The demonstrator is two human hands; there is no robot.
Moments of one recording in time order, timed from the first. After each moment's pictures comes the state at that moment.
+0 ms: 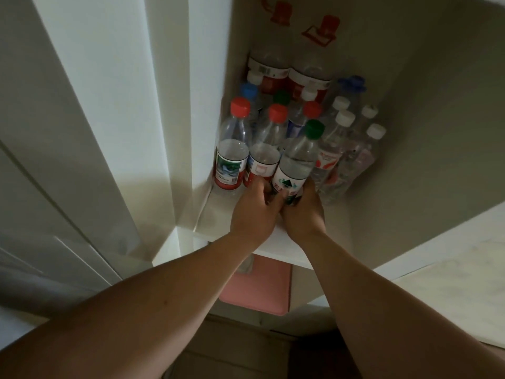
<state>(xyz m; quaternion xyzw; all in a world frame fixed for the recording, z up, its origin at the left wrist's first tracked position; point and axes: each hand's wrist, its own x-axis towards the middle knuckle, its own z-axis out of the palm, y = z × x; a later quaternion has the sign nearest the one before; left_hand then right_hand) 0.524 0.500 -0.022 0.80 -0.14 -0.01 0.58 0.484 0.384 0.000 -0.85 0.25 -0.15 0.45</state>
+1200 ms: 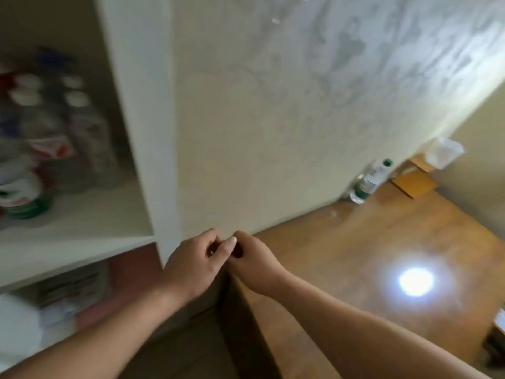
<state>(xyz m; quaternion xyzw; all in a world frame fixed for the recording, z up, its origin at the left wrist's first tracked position) 0.274 0.357 0.011 0.76 -0.46 -0.23 0.40 0.147 0.255 0.024 -0.83 0.37 -0.06 0.41</state>
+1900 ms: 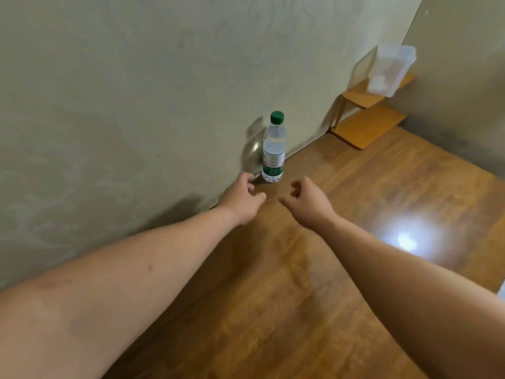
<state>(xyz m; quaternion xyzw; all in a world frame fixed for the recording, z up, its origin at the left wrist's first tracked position) -0.004 -0.171 -0.086 0.78 -0.46 -0.33 0.27 -0.179 -0.233 -0.096 -0.72 0.58 -0.15 0.35</state>
